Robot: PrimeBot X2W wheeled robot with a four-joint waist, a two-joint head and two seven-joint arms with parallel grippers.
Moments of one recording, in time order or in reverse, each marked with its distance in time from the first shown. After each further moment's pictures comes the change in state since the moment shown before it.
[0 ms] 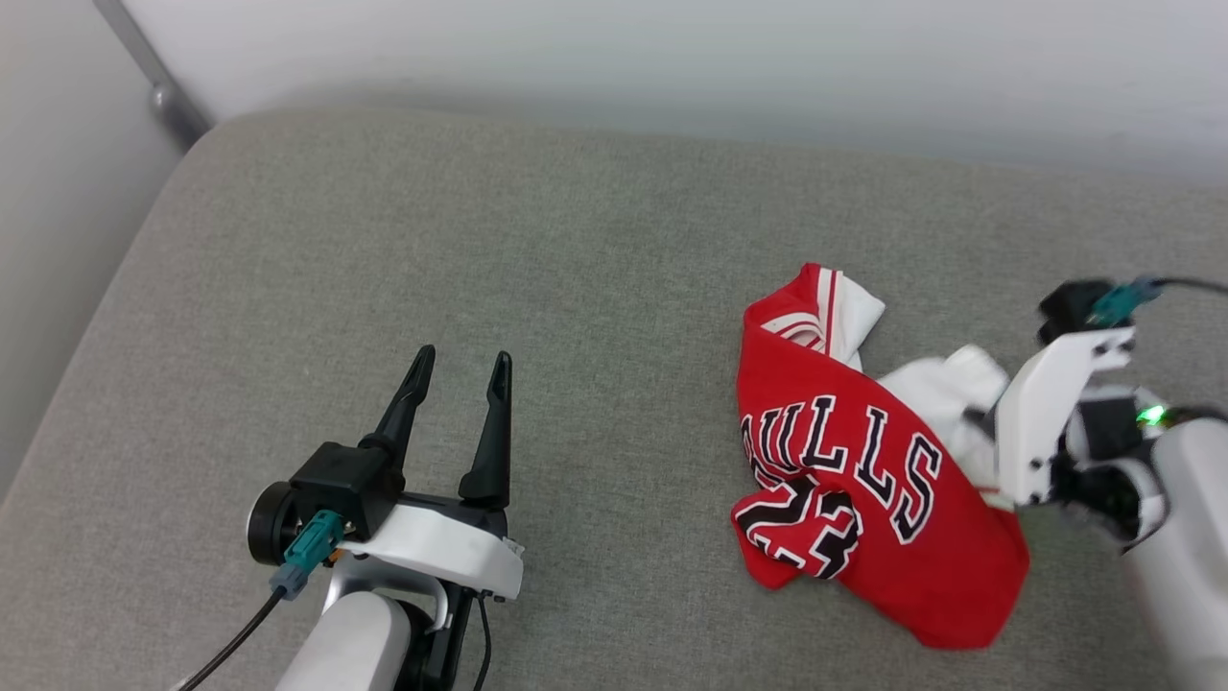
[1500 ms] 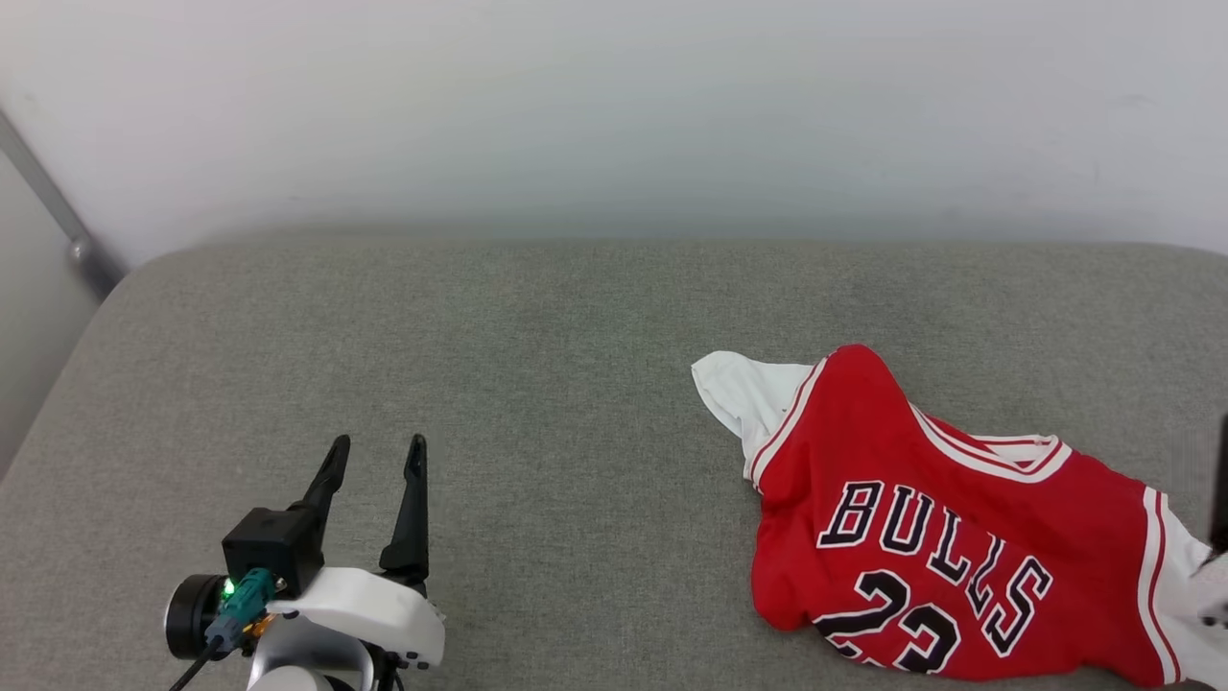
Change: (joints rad) left arm 0.148 0.095 0.054 -0.045 -0.021 0.081 0.081; right arm 0.389 0.090 -0.592 -0.296 -0.286 0.000 -0.762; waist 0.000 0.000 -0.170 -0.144
